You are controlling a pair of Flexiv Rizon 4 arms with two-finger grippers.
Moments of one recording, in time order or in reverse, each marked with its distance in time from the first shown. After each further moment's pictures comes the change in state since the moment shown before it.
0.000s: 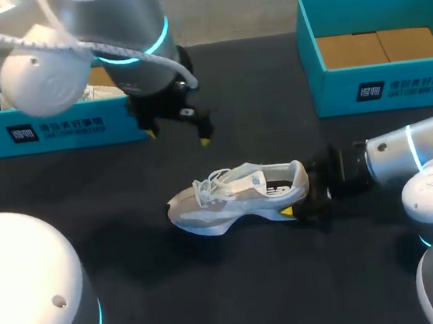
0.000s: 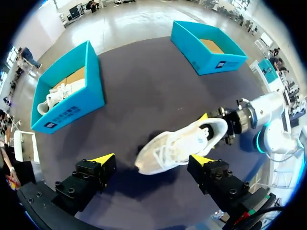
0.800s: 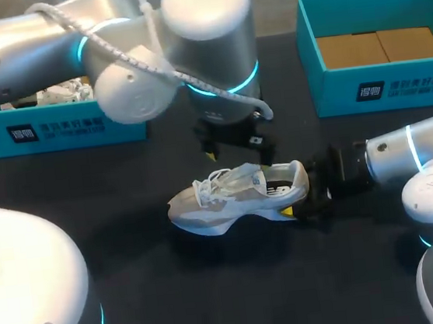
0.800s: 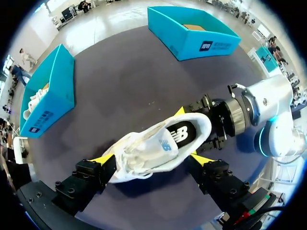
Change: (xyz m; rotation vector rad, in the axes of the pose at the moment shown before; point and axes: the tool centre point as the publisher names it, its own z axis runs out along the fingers) left arm 0.089 0.004 0.066 -0.048 -0.029 0.068; right arm 0.000 0.000 0.000 0.000 0.000 0.000
